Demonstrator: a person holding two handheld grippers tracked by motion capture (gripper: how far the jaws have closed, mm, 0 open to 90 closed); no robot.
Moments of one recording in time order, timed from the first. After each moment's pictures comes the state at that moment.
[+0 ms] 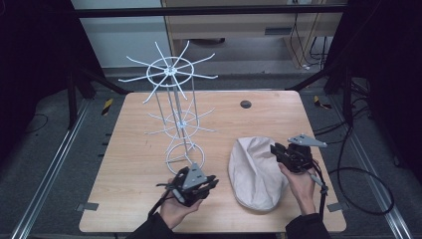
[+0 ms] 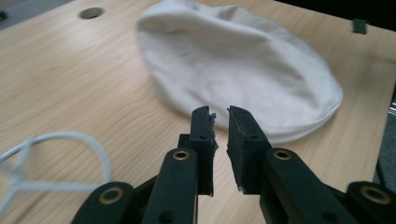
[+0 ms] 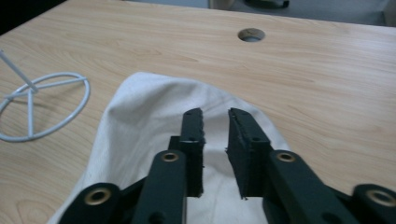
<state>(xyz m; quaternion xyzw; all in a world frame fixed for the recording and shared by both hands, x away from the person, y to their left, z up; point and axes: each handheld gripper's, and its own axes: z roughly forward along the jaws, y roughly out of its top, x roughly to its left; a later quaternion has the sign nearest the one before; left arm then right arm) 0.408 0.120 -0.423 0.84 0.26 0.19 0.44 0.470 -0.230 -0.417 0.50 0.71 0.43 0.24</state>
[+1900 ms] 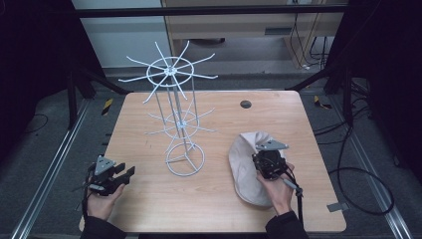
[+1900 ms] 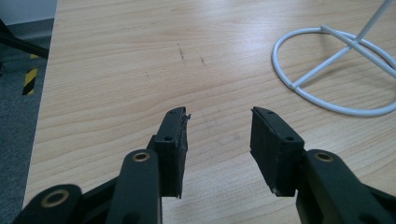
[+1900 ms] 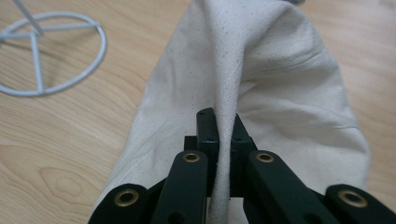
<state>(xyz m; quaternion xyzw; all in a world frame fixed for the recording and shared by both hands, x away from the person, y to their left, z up) 0.438 0.323 -0.459 0.73 0.51 0.26 0.37 0.461 -0.156 -0.420 0.49 0.77 0.34 0.24</state>
